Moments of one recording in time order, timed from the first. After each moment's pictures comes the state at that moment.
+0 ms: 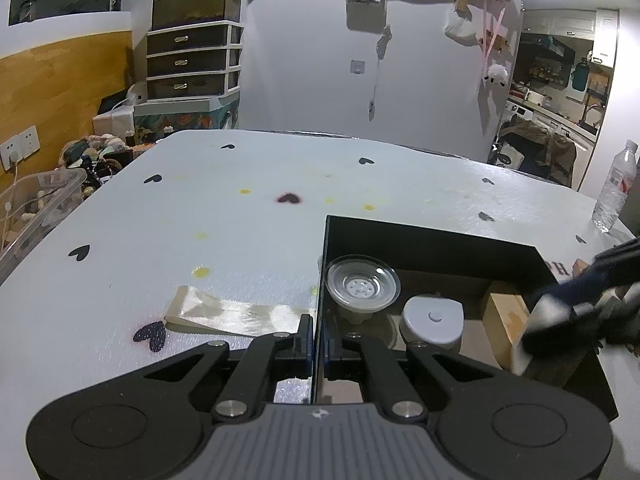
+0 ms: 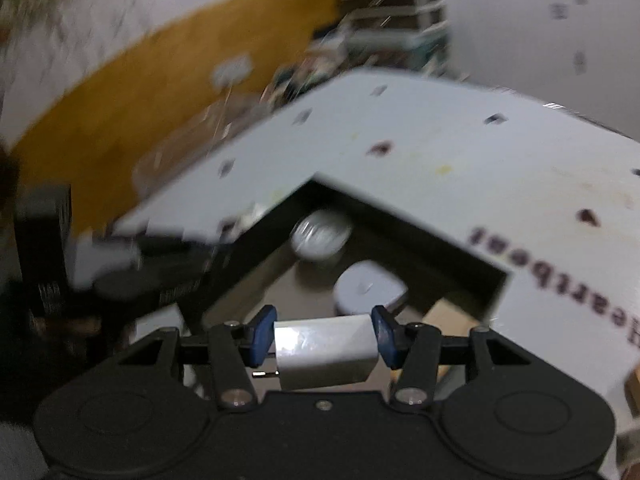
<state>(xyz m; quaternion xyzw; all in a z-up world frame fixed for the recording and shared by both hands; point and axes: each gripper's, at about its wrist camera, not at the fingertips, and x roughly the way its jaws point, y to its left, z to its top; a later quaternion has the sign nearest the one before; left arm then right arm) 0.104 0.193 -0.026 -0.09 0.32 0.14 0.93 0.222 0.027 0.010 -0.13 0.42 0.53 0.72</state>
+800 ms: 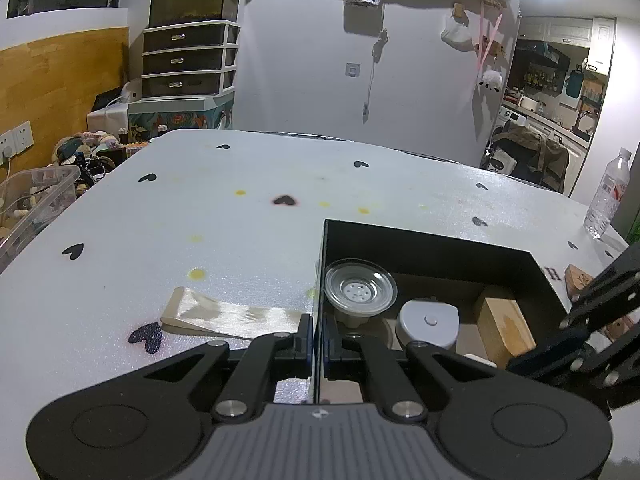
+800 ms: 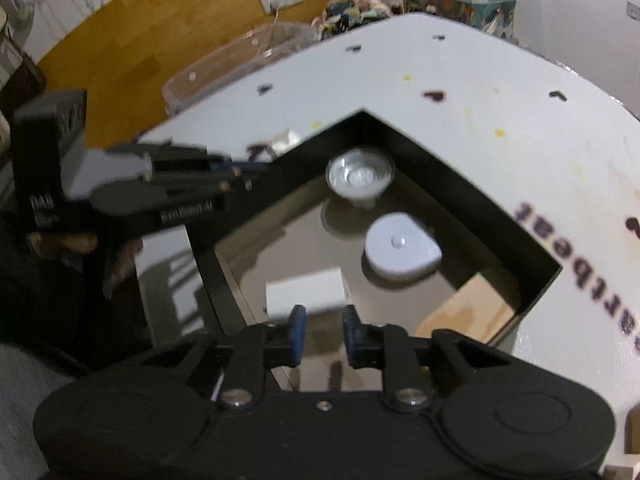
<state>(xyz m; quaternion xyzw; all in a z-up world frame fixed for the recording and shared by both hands) 0.103 0.200 -0.026 -0.10 0.32 0.13 0.93 0.217 0.033 -0.006 -0.21 0.45 0.56 0.66</state>
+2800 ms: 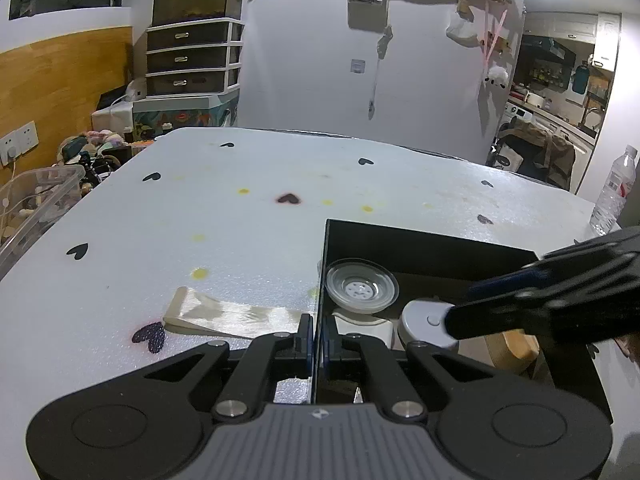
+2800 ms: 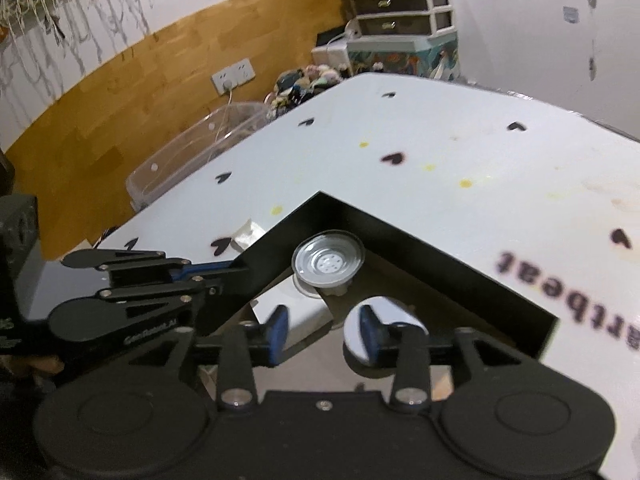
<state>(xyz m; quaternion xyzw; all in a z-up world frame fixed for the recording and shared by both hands) 0.106 0.197 -0.024 -0.09 0.33 0.14 0.93 0.230 0.036 0.000 -0.08 0.38 0.52 0.76</state>
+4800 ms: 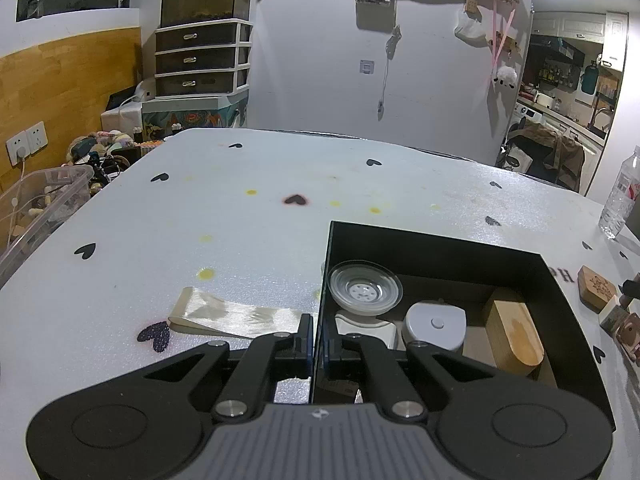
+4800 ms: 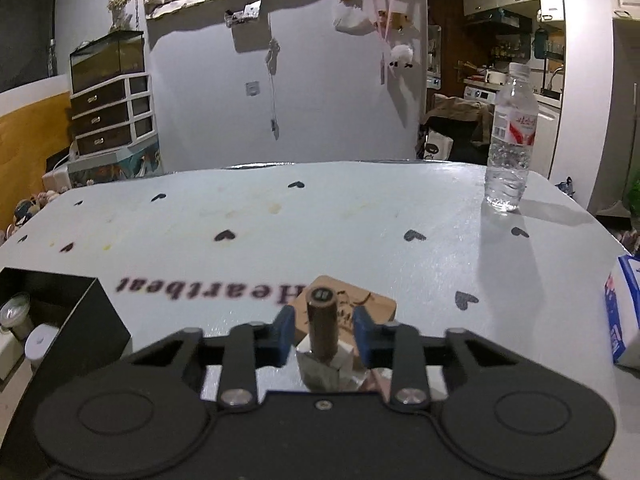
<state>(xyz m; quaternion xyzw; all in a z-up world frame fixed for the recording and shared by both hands) 0.106 0.195 -0.021 -0.09 0.33 0.16 0.93 0.248 -0.154 -0.034 -0.01 0.27 0.14 0.95</state>
